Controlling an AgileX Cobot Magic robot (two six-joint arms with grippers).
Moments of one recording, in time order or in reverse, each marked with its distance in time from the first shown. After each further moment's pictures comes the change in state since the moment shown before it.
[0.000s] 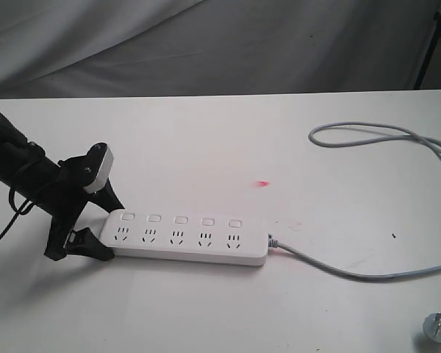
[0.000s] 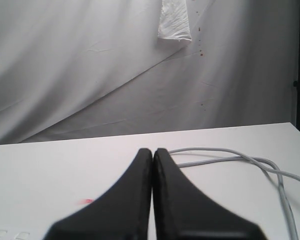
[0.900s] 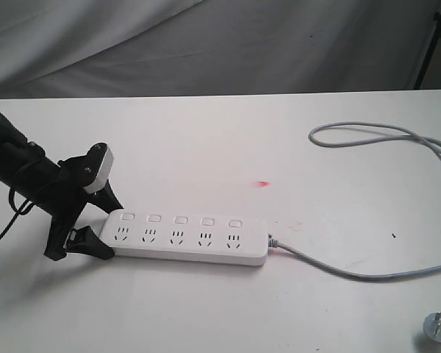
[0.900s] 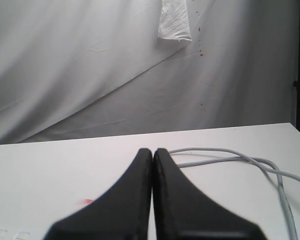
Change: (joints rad) left arm 0.000 0.000 0.000 0.000 0.000 0.000; right arm 0.000 0.000 0.000 0.000 0.000 -0.002
